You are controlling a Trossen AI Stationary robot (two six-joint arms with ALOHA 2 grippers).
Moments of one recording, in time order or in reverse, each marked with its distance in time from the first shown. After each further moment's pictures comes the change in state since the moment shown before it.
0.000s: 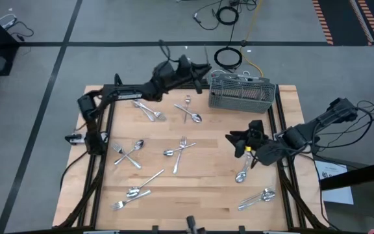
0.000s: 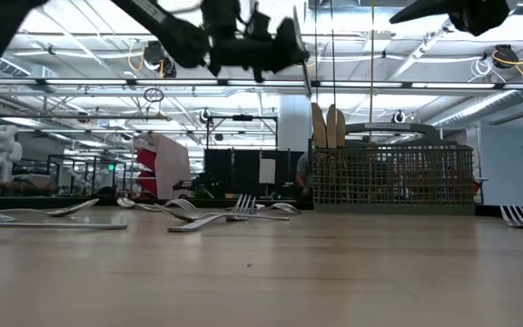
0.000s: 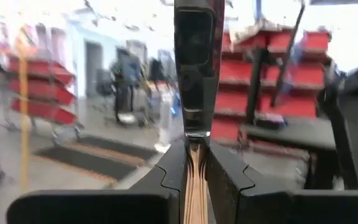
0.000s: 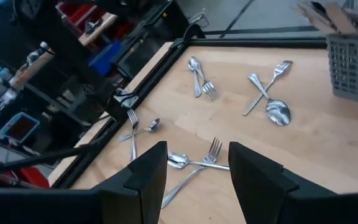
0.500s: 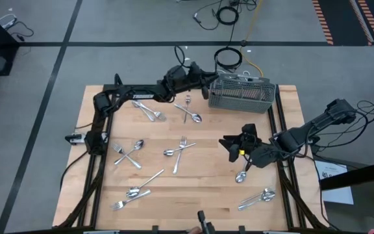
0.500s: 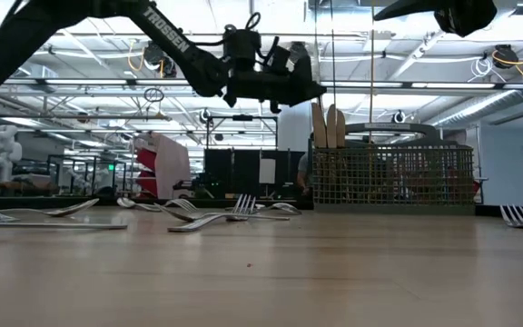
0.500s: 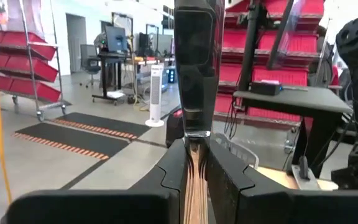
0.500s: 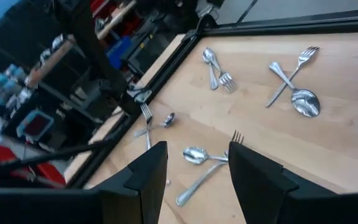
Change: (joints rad) left arm 0.008 0.203 0.088 0.014 0.066 0.019; right arm -0.013 0.074 0.000 0.137 -0.051 -0.038
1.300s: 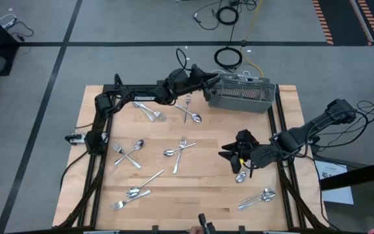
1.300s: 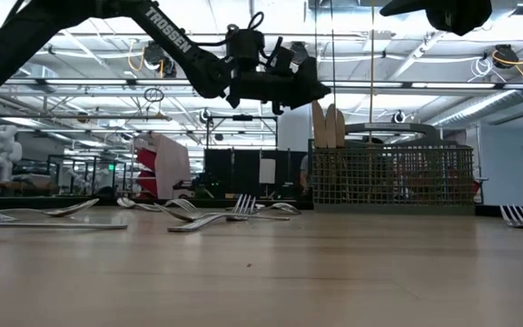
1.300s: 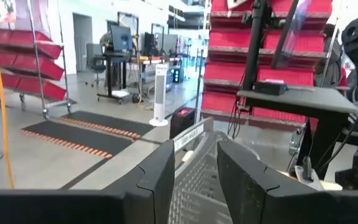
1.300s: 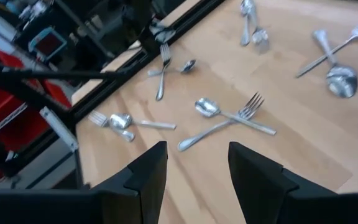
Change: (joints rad) left arm -0.025 0.010 -0.001 0.016 -0.053 -0.002; right arm 0.000 -0.003 0.000 -0.008 -0.247 -0.212
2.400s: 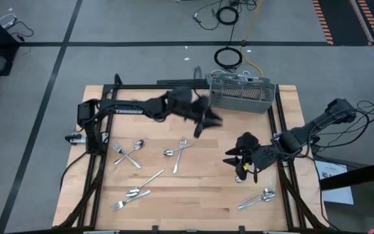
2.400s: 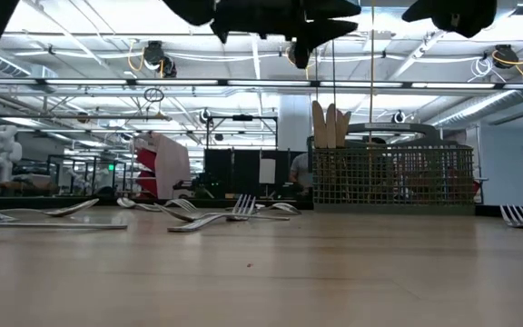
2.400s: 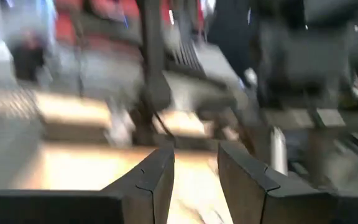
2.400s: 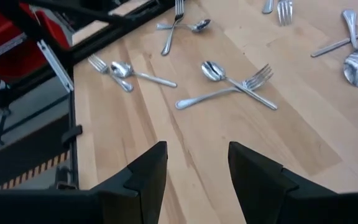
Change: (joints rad) left arm -0.269 -0.250 -0.001 -0.522 0.319 -0.120; right arm 0.024 -0.018 -0.001 -0.101 -0.130 -0.136
